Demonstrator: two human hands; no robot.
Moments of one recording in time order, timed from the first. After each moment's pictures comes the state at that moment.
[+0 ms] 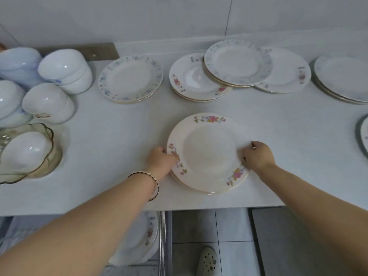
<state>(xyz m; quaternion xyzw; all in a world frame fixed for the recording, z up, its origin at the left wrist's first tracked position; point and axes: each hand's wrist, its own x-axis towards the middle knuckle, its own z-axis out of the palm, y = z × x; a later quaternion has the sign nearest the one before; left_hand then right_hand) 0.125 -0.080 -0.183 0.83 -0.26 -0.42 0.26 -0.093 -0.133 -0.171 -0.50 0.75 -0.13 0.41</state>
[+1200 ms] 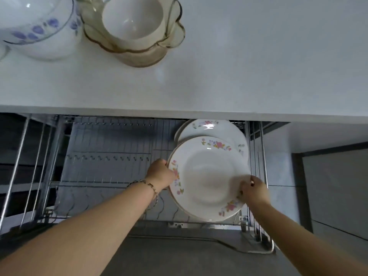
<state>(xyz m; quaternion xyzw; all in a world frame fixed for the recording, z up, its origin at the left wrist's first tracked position) 0.368 0.207 -0.320 0.82 -0.26 -0.51 0.06 0.147 0.186 -0.332 -0.39 0.80 -0.03 0.46</state>
